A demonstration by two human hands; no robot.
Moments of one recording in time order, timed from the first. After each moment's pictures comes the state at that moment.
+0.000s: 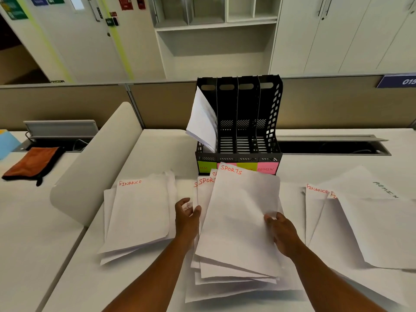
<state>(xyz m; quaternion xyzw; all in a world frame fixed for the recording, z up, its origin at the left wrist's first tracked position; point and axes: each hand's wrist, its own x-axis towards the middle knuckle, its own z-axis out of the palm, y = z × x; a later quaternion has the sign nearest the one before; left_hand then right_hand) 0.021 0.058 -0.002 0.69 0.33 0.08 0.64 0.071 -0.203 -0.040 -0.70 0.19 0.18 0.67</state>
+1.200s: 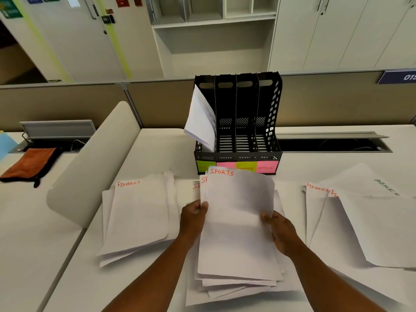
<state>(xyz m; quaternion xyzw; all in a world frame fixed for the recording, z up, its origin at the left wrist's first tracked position) 0.027 0.049 0.005 0.75 0.23 0.04 0.62 0.072 -0.200 -0.041 -0.62 0.20 0.20 0.73</state>
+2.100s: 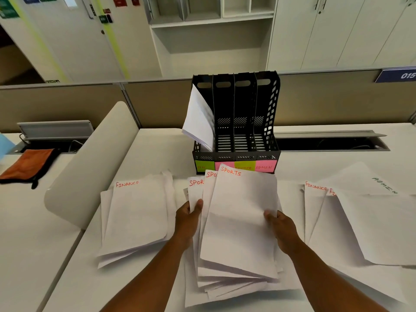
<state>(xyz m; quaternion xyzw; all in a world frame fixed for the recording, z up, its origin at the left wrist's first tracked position) 0.026 0.059 -0.002 0.71 0.29 0.02 0.64 0.072 -0.204 -0.042 -0.71 0.19 0.13 0.67</state>
